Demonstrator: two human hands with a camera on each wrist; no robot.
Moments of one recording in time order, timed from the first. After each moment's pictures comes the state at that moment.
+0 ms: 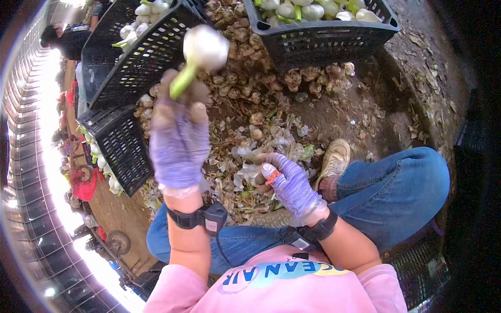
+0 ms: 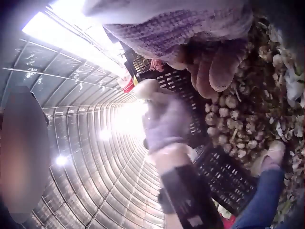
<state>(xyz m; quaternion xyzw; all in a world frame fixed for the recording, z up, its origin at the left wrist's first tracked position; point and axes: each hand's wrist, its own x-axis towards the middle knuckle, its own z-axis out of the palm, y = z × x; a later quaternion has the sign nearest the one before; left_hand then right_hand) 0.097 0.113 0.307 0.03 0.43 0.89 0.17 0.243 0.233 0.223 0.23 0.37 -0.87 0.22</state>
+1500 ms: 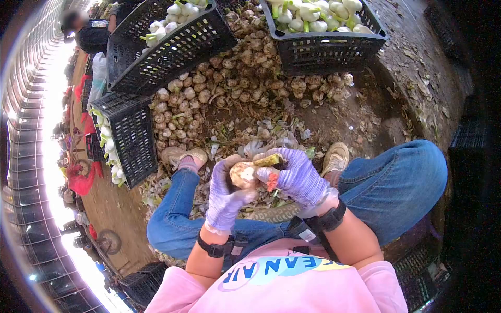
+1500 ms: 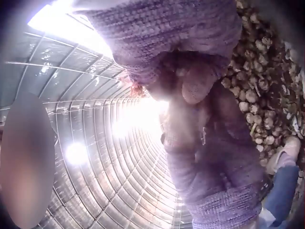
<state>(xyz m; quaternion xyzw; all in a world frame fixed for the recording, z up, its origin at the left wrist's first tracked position) 0.248 0.060 0.290 -0.06 0.60 0.76 0.22 0.257 0.231 0.269 0.14 0.46 -0.86 0.17</state>
